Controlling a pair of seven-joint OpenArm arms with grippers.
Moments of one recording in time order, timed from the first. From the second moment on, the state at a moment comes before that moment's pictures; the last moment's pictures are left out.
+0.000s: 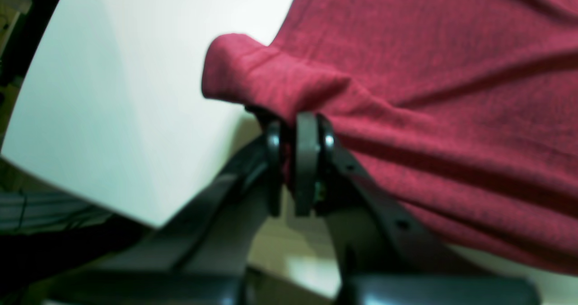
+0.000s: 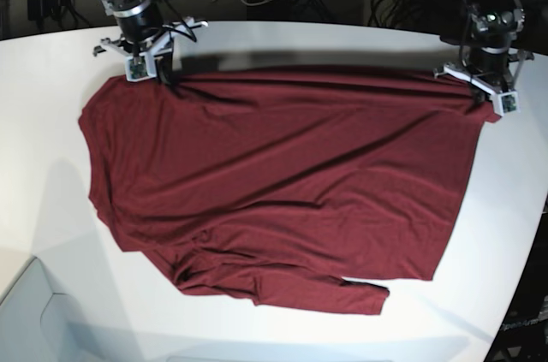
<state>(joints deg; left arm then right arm) 23.3 -5.1 -29.3 104.0 -6.6 -10.3 34.3 -34.5 5.7 3.0 103.2 -0.7 9.6 -12.4</state>
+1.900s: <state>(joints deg) 12.2 -4.9 -29.1 98.6 -6.5 -10.5 34.6 -27.9 12.1 2.4 103.0 -0.5 10.1 -12.7</state>
